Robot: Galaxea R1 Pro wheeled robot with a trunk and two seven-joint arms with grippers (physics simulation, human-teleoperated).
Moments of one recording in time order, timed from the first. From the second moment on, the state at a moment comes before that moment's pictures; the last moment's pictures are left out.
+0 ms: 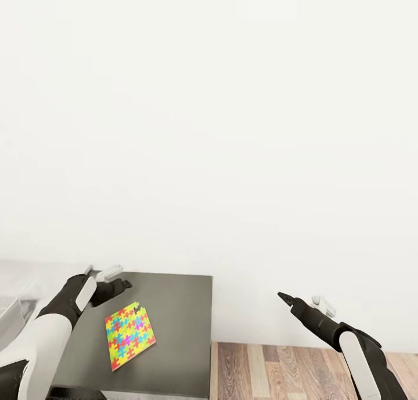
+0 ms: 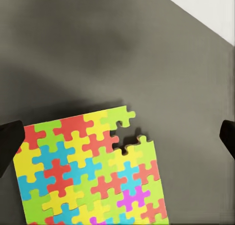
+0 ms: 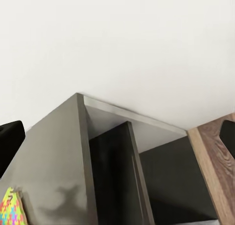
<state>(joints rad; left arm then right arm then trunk) -0.81 0.18 0.28 -0.49 0.23 0.71 -0.05 -0.25 -0.06 -0.28 -1.28 -0.66 0.70 0.14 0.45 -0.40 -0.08</state>
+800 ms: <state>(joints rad) -0.81 0.23 0.27 -0.49 0.23 0.71 -0.13 -0.25 -0.06 -0.28 -1.27 -0.66 0.70 0.14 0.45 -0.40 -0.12</state>
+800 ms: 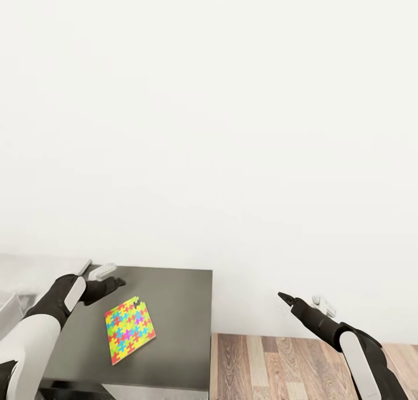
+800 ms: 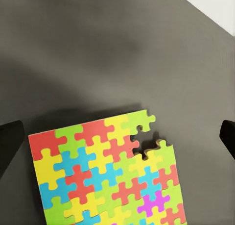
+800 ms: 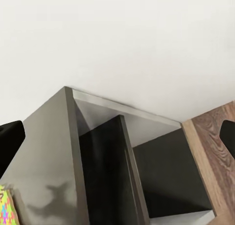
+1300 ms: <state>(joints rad) -0.81 0.27 0.28 -0.49 0.23 0.73 -0.17 -0.25 -0.06 -0.28 -1.27 -0.66 0.70 0.14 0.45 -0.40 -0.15</state>
